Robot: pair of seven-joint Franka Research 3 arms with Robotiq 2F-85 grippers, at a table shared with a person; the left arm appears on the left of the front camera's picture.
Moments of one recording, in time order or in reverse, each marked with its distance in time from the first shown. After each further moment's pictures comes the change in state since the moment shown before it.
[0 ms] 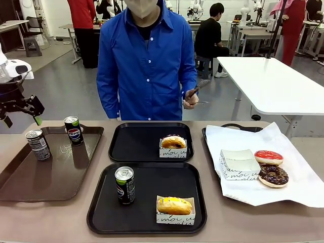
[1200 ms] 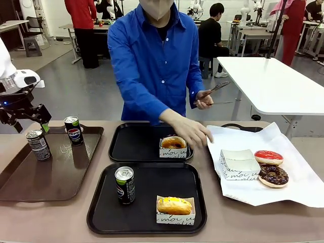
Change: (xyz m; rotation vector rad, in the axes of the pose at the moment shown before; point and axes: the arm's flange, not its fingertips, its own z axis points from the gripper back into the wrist) left arm 0.012 -0.004 -0.041 -0.013 -0.005 -0.132; right arm 0.000 0.000 0.000 0.000 0.000 0.000
